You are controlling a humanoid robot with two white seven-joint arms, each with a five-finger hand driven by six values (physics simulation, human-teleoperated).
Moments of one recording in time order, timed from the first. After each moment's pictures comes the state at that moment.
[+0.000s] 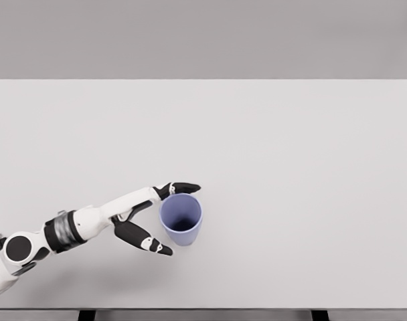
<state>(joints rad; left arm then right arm) -0.45 0.84 -1.11 -1.66 0.52 -0.61 -0.20 0.01 0.00 -0.23 0.11 -0.32 -0.37 -0.02</state>
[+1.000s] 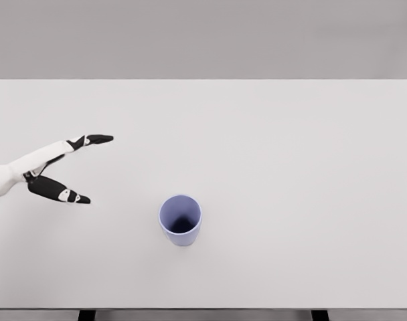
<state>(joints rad) -0.49 1.14 -0.94 -1.58 0.47 -0.61 -0.21 0.01 0.00 -0.23 0.11 -0.32 -0.37 -0.02</state>
